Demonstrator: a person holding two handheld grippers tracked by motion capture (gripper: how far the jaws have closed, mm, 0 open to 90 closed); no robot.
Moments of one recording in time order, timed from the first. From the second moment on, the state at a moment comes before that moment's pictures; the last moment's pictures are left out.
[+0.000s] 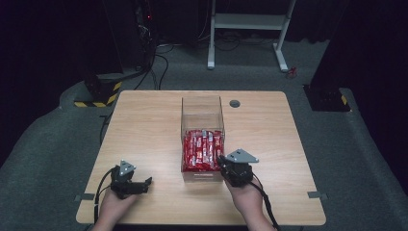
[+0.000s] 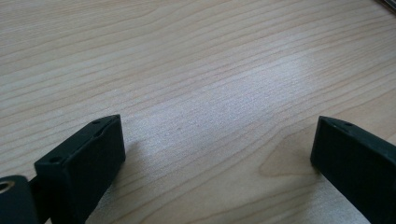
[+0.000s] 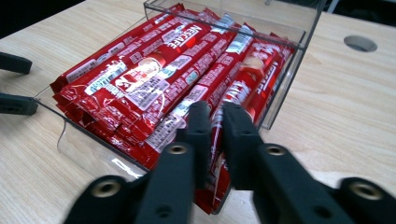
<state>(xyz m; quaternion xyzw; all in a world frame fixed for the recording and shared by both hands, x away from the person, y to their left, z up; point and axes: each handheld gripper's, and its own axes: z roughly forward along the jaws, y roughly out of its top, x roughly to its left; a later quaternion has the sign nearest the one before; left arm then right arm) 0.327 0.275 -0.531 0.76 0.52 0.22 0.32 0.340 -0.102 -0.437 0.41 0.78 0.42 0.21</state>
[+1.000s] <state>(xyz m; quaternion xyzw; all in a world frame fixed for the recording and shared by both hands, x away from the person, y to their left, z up) 0.327 0.275 -0.531 0.76 0.52 0.22 0.32 0.333 -0.105 -0.437 0.43 0.77 0.41 0.22</state>
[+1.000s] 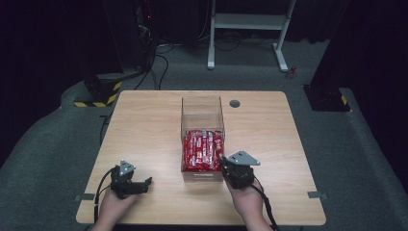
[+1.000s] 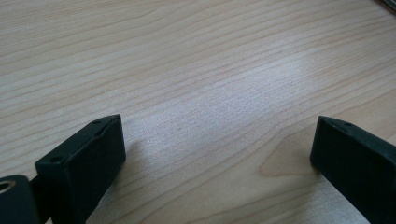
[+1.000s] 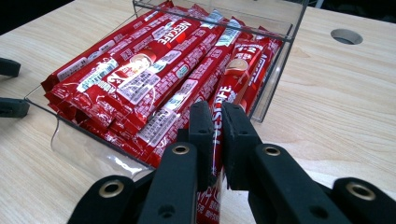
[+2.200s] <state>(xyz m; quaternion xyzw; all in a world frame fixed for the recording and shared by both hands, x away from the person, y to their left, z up) 0.327 0.275 -0.531 0.76 0.52 0.22 0.32 0.346 -0.111 -0.423 0.41 0.76 0.45 0.23</state>
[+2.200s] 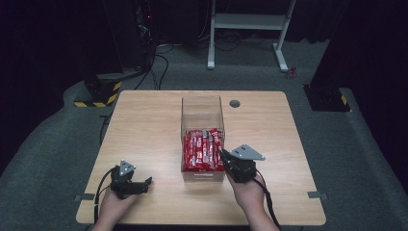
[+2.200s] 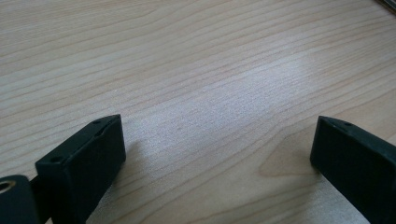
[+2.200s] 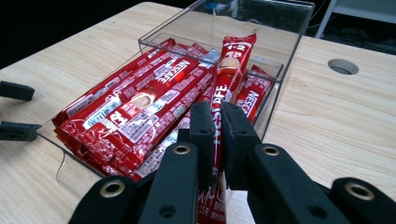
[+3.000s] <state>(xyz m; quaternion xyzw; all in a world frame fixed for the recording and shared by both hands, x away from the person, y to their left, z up) 0.327 0.275 -0.531 0.76 0.52 0.22 0.32 0.353 -0.128 -0.414 0.41 0.75 0.46 0.24</state>
